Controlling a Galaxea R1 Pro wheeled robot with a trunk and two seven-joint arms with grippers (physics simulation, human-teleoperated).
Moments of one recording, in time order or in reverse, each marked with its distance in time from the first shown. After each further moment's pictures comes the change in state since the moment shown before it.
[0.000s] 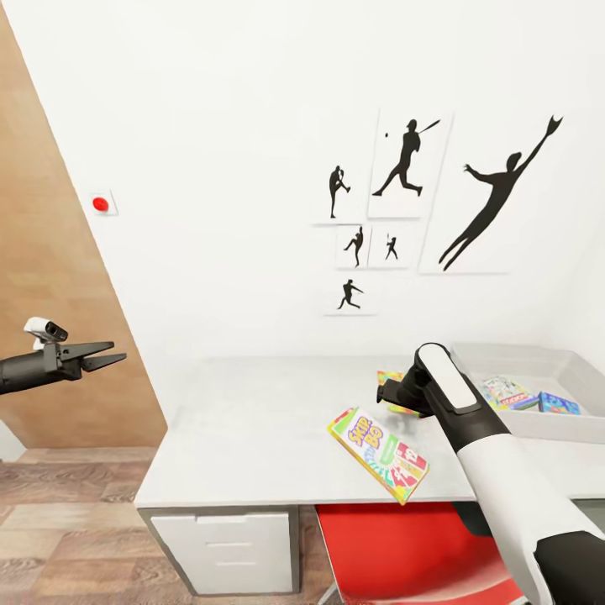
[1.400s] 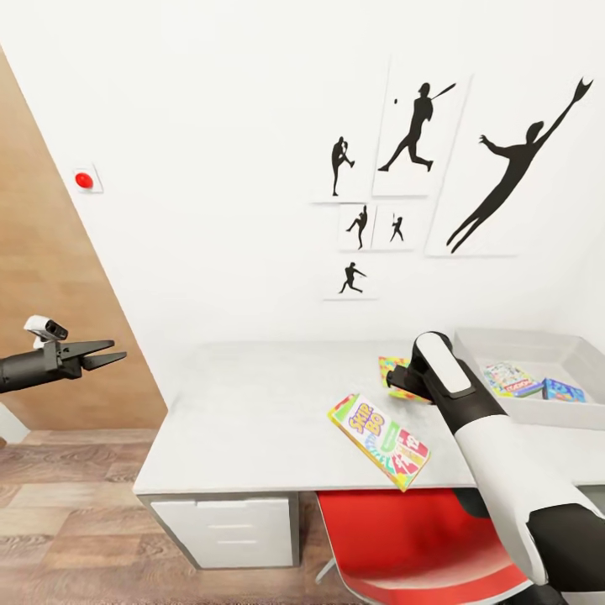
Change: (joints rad) left arm -0.006 -0.001 -0.001 0.000 -0.001 0.002 0.000; right arm -0.077 0.003 -0.005 0.094 0.112 -0.148 0.009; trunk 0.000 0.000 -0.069
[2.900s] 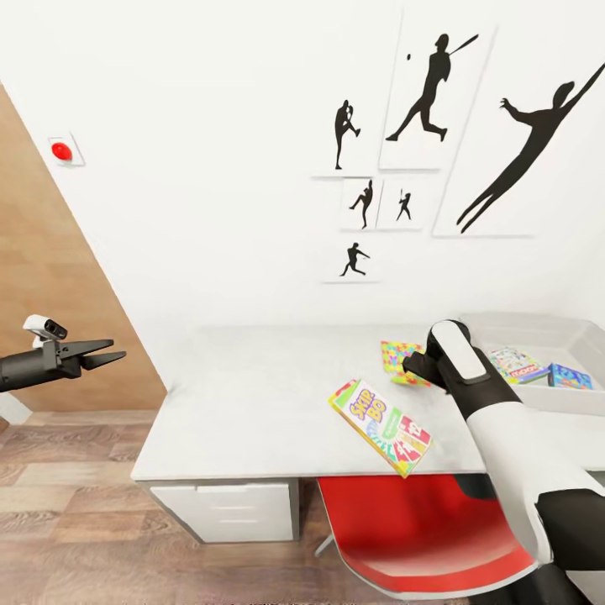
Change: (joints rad) left arm -0.002 0.002 0.001 -0.001 0.001 0.003 0.000; right arm -0.053 -0.040 -0.050 0.032 0.018 -0.089 0.000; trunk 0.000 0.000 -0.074
